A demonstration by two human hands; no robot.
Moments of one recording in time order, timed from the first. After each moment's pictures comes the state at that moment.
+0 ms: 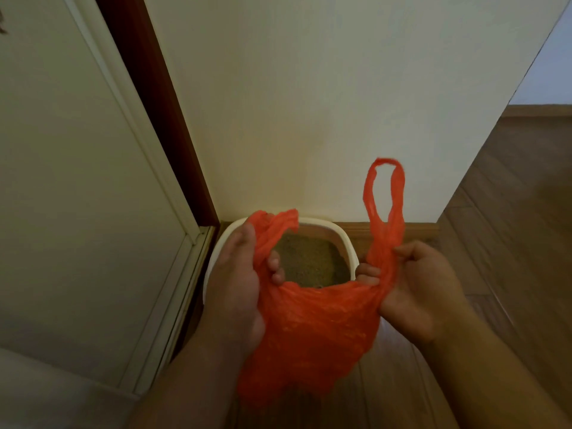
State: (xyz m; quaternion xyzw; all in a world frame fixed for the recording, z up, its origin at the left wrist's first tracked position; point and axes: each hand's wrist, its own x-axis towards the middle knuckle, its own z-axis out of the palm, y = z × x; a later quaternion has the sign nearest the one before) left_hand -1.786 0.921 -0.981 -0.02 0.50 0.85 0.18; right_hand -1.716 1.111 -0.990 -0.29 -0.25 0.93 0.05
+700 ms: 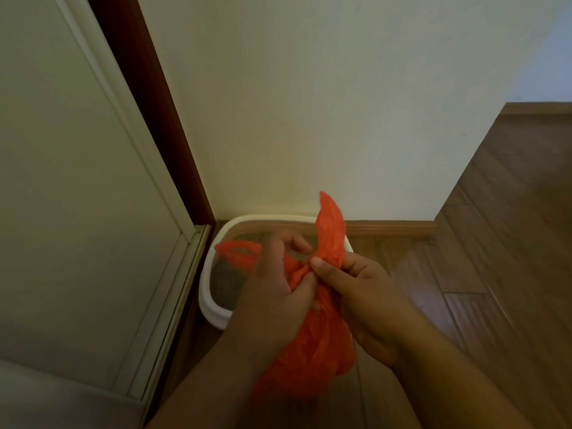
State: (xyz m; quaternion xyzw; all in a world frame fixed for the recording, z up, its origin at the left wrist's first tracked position) left_hand -1.773 0.933 -0.998 0.23 0.77 0.59 0.07; right_hand -1.722 1.073 -1.001 -0.17 -0.57 0.81 -0.02
